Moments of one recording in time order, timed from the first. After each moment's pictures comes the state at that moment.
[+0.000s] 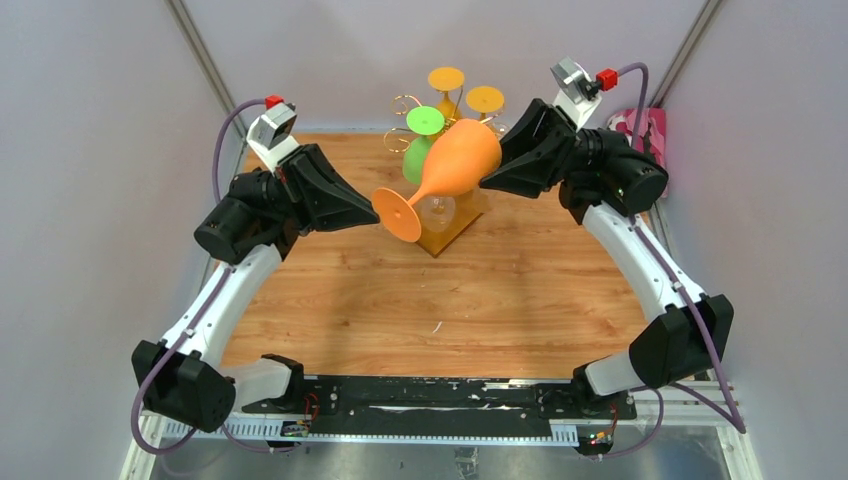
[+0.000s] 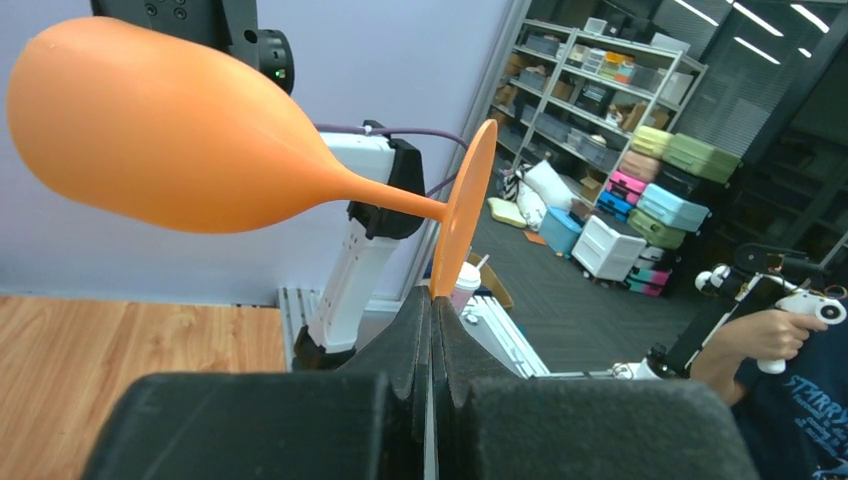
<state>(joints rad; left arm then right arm) -0.29 1.20 1.14 1.51 1.19 -1.77 0.33 1.42 1.39 1.41 -1.26 1.48</state>
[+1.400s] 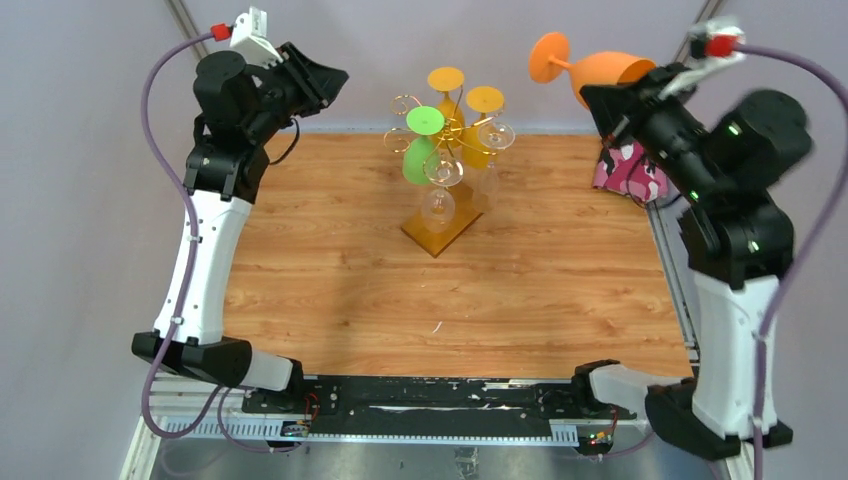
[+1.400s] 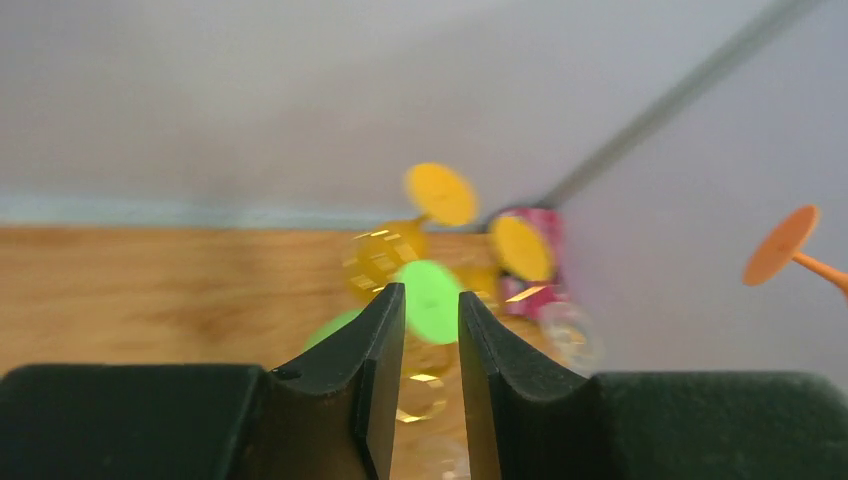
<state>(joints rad) -0.18 1.40 1.82 -0.32 0.34 -0.61 0.22 1.14 1.98 -0.61 -0.32 0.17</state>
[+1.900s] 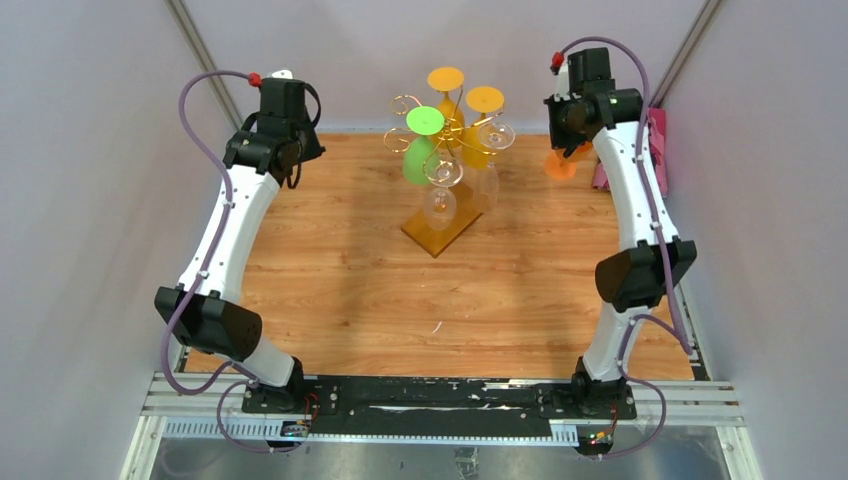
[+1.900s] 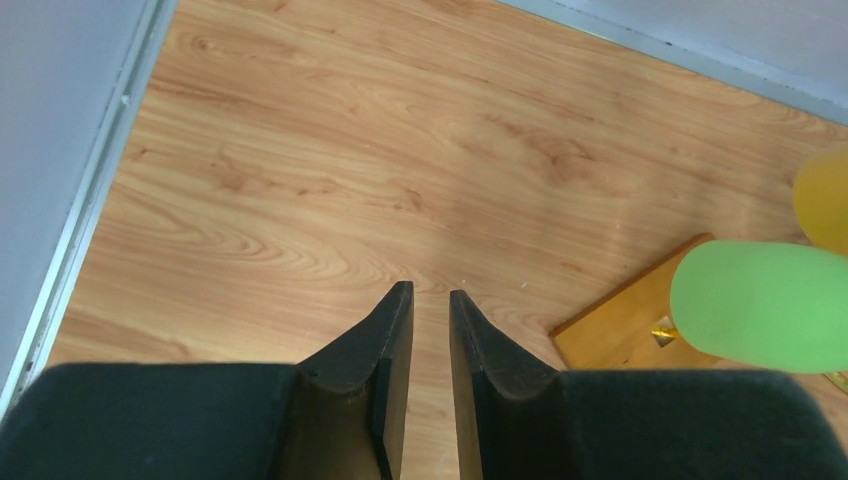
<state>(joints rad) -0.20 1.54 1.76 -0.82 -0.32 -0.39 0.17 1.85 2.21 -1.12 0.04 -0.03</state>
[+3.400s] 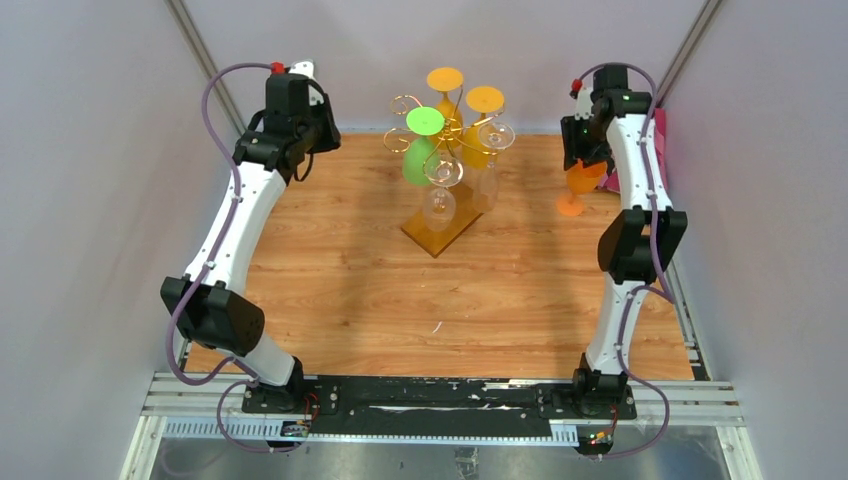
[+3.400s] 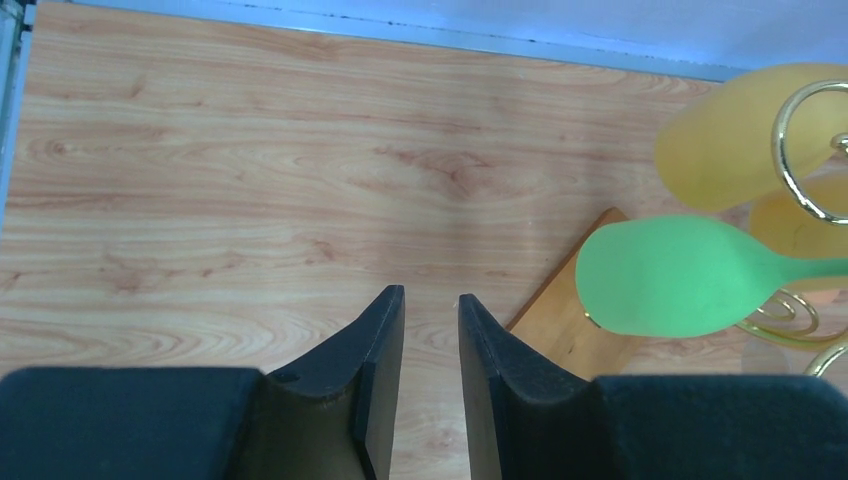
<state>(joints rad) -0.21 1.58 1.73 -0.65 -0.09 -0.27 -0.04 2.14 2.28 -1.21 -0.10 -0.17</state>
